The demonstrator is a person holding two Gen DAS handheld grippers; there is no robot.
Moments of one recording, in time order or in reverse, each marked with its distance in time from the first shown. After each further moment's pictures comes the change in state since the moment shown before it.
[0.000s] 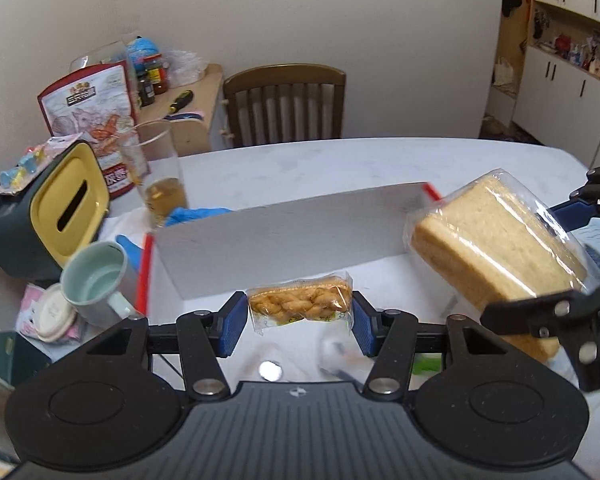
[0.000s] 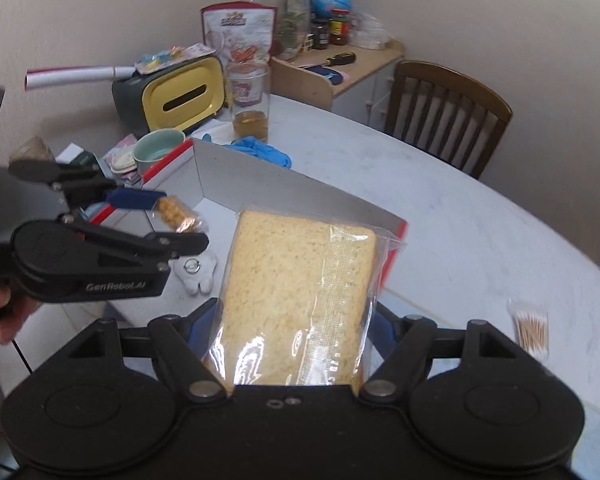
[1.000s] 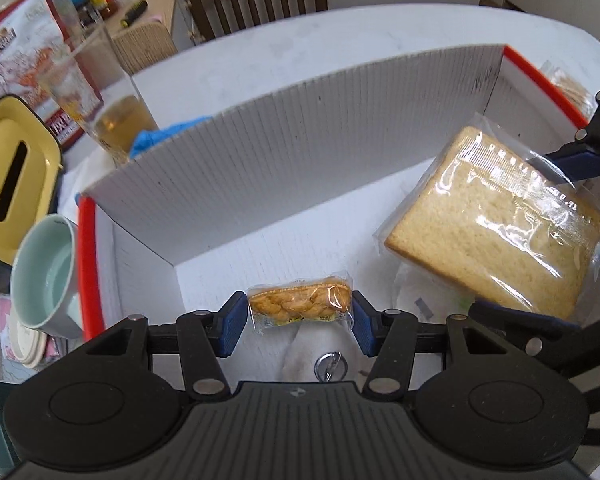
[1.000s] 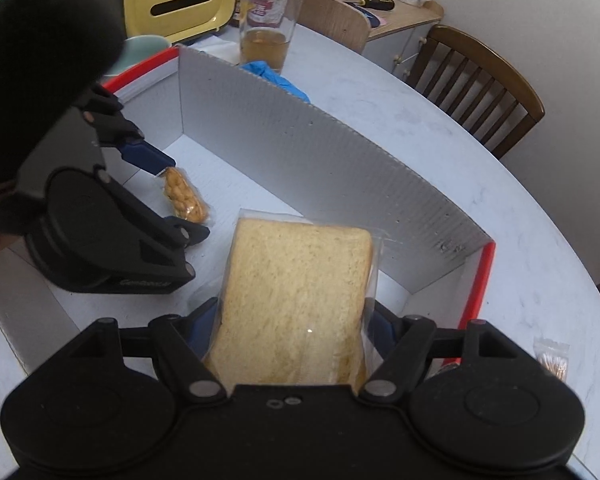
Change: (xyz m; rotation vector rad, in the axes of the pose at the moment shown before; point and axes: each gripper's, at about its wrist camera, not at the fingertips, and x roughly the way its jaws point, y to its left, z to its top) left arm 0.116 0.019 0.002 0.172 0.358 -0.009; right arm 0.119 0.034 0.021 -0.144 0.189 -0.093
